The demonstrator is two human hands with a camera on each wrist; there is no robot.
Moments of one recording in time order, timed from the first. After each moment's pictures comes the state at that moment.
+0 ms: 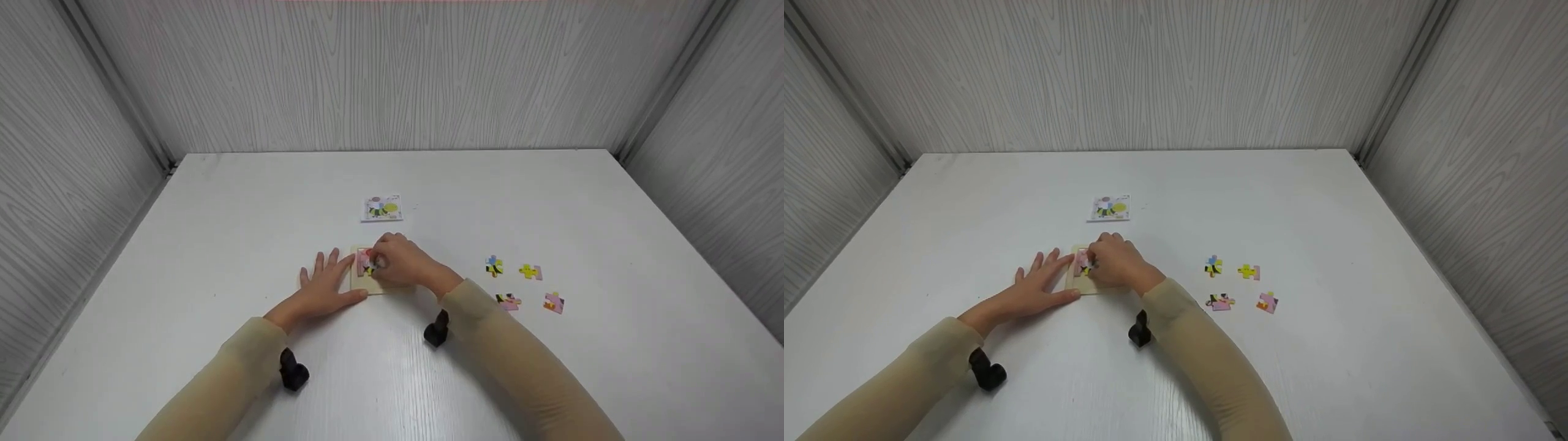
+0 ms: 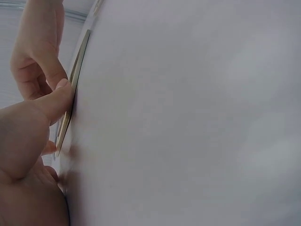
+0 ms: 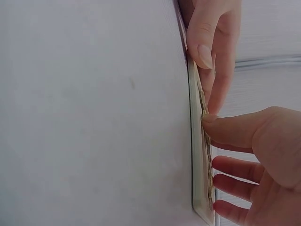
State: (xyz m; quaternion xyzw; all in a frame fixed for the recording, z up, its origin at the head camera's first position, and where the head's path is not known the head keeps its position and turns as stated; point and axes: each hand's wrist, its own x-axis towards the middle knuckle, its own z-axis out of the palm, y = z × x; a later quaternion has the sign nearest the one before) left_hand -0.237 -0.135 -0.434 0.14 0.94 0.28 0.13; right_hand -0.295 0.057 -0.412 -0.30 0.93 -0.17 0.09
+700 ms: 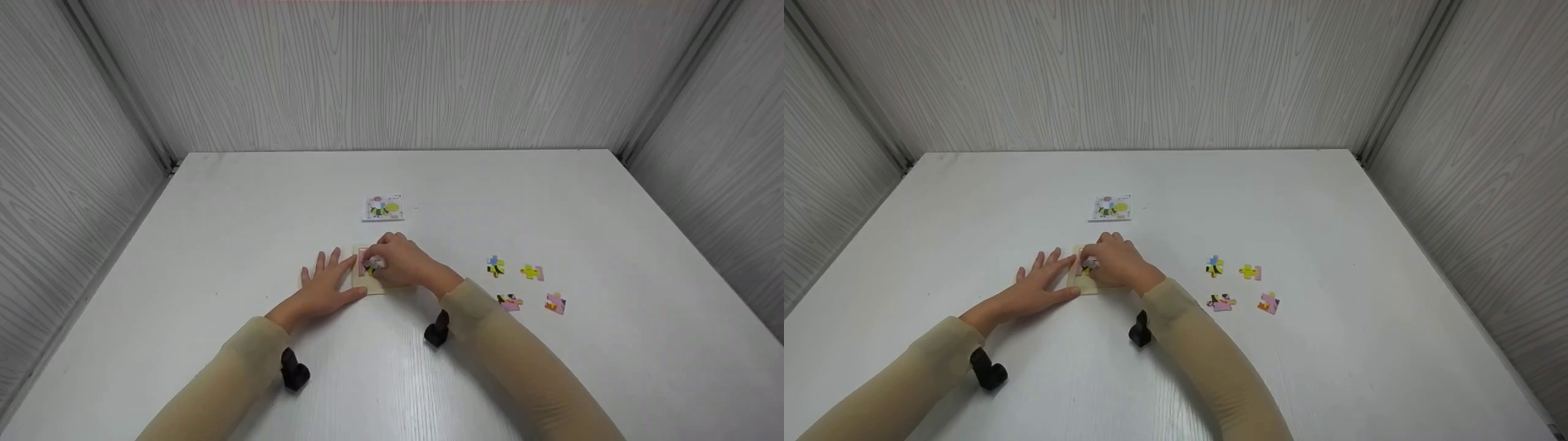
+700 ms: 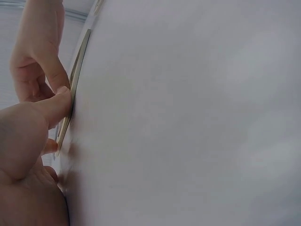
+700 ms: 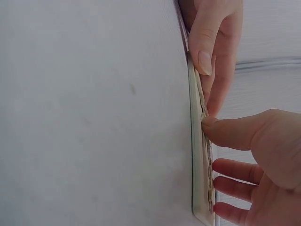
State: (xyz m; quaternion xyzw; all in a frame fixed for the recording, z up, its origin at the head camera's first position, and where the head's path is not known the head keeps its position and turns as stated) left_hand -0.236 -0.137 -0.434 0.15 0.94 0.28 0.12; right_hand -0.294 0.056 -0.415 -0.32 0.93 -0.15 0.07
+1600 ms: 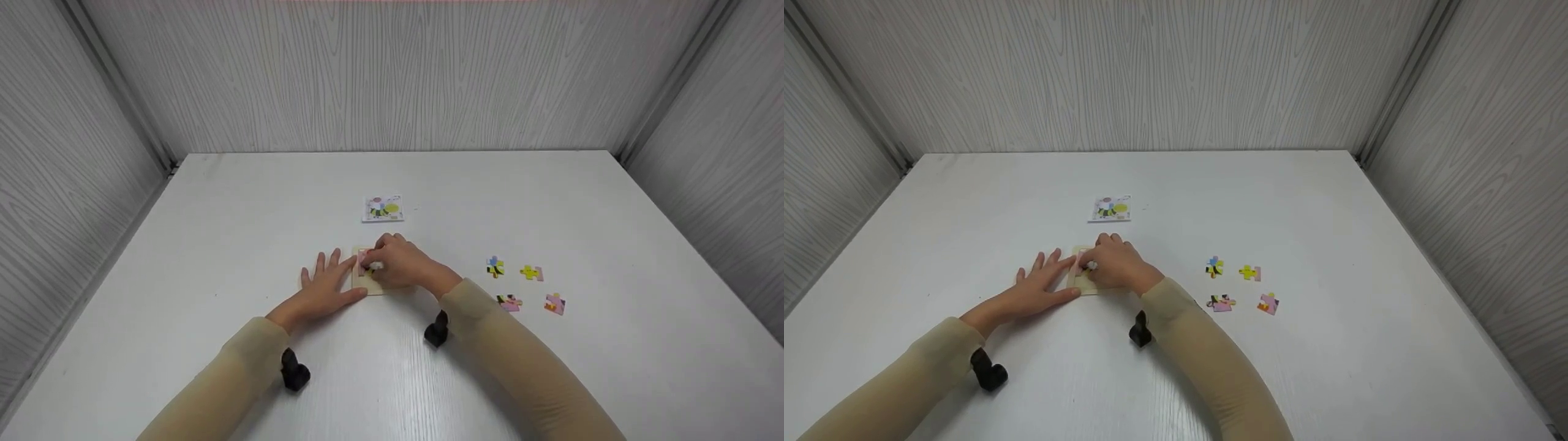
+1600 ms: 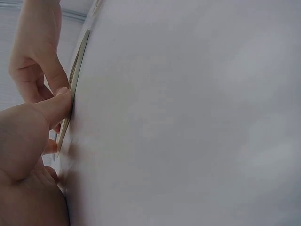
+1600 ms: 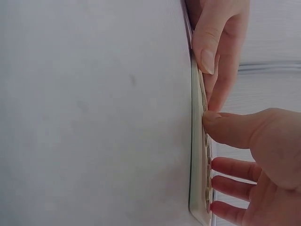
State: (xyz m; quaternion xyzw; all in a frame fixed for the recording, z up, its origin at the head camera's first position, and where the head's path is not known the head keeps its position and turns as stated) left_hand -0.236 -0.135 -0.433 0.15 0.94 0.27 0.12; right_hand -0.290 0.055 -0.410 -0.34 0.93 -0.13 0.09
